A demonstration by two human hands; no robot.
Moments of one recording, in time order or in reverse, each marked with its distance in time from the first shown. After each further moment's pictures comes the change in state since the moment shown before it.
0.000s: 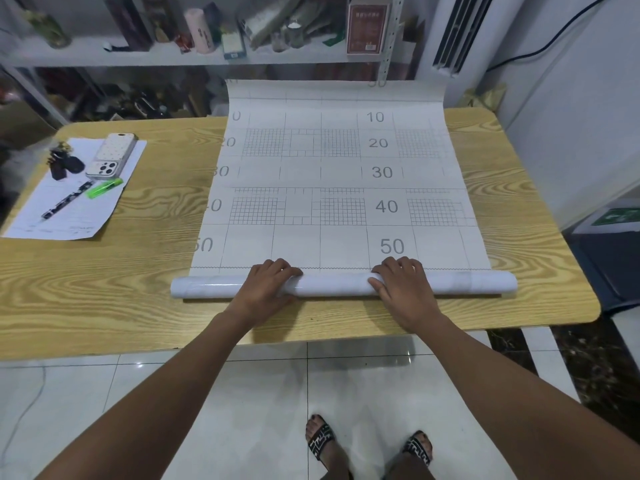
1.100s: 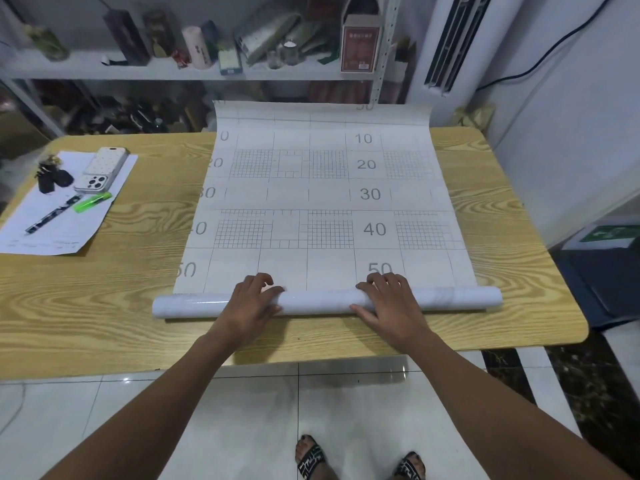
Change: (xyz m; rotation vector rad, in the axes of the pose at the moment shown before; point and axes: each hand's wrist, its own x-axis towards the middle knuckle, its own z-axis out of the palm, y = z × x) left_hand -0.003 0.000 0.000 0.016 0.077 0.020; right_hand 0.005 0.008 0.004 0.044 0.071 -0.106
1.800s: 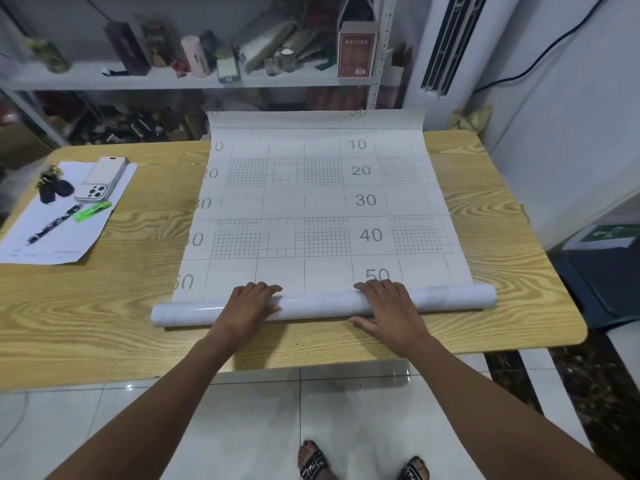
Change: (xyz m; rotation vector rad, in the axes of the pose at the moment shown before) left_hand 0.007 0.002 -0.003 0.057 -0.105 -0.082; right_hand -0.003 0.004 0.001 0.016 -0.055 -0.006
